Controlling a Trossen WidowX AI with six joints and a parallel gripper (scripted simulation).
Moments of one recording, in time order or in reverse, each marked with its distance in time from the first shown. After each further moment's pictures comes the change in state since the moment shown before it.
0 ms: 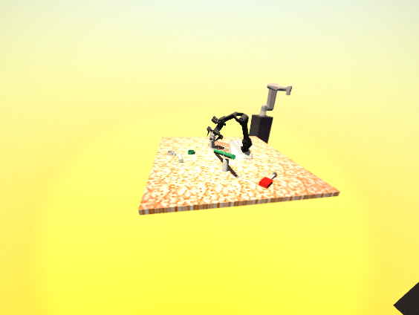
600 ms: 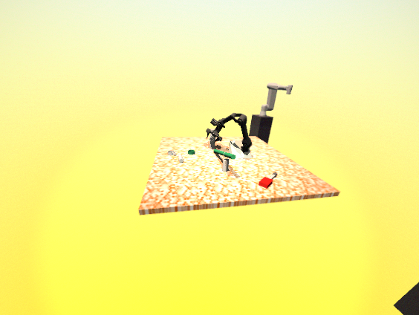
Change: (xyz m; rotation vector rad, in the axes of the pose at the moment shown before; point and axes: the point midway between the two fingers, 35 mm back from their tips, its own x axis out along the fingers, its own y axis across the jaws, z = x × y) arm 0.022 0.003 0.002 0.003 -0.005 0.004
